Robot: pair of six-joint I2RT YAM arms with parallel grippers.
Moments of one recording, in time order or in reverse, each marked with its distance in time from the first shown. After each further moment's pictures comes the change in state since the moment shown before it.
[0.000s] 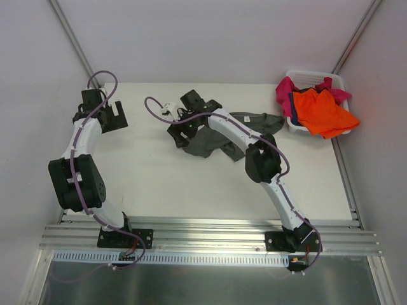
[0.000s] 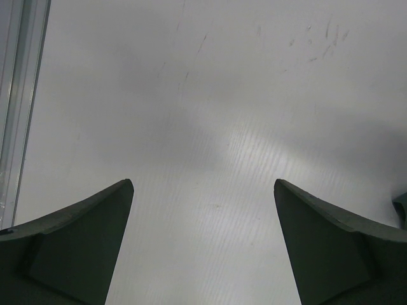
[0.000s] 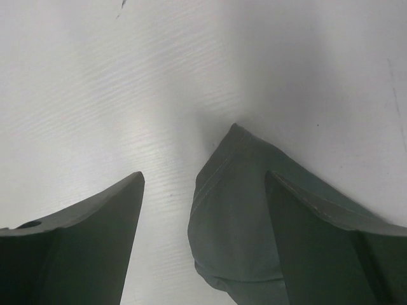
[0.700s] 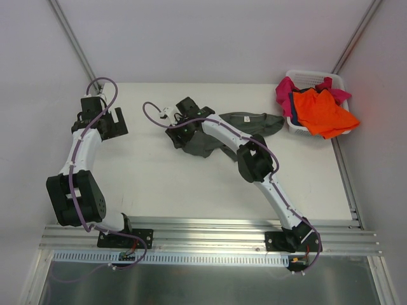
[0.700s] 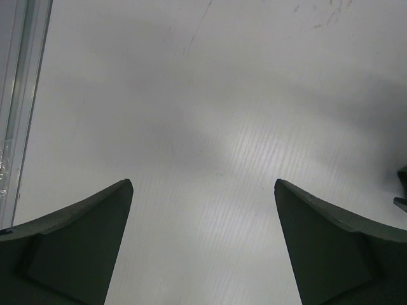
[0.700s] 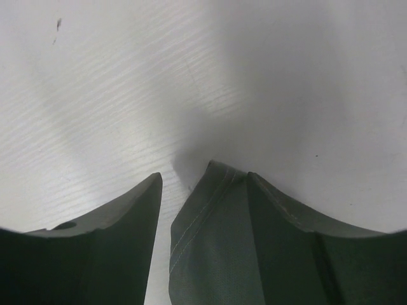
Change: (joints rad) left arm -0.006 -0.154 -0.129 -0.018 -0.021 0.002; right arm 0.014 0.141 0.059 0.090 0.061 0.083
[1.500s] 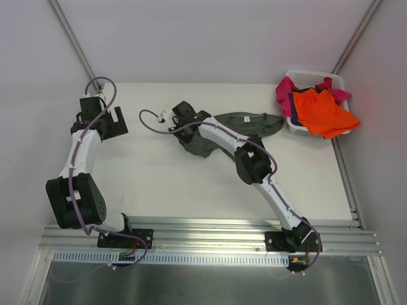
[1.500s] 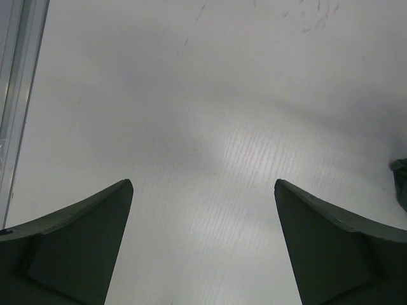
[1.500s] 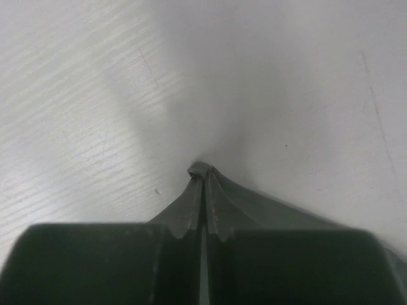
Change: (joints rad) left arm 0.000 -0.026 -0.007 -0.001 0.010 -0.019; right arm 0.034 -0.001 -0.029 0.027 0.208 -0.045
